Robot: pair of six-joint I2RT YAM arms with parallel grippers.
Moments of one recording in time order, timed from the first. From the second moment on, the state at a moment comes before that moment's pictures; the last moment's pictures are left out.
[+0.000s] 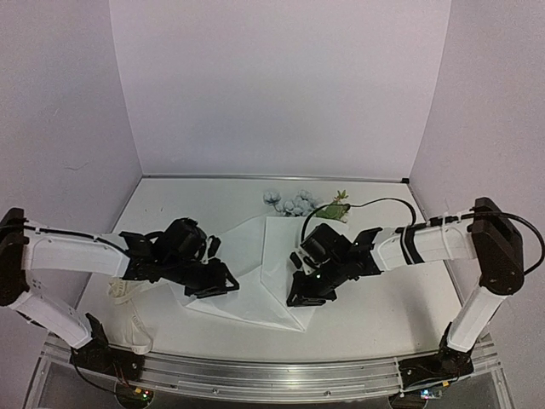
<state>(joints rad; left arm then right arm) -0.93 1.40 0.74 -0.19 0.22 -0.95 0.96 1.73 1.02 -0.35 -0.29 0.77</state>
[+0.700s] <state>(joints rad) -1.01 1.49 0.57 0.27 0.27 -1.14 1.00 1.82 1.08 -0.45 -0.23 0.69</state>
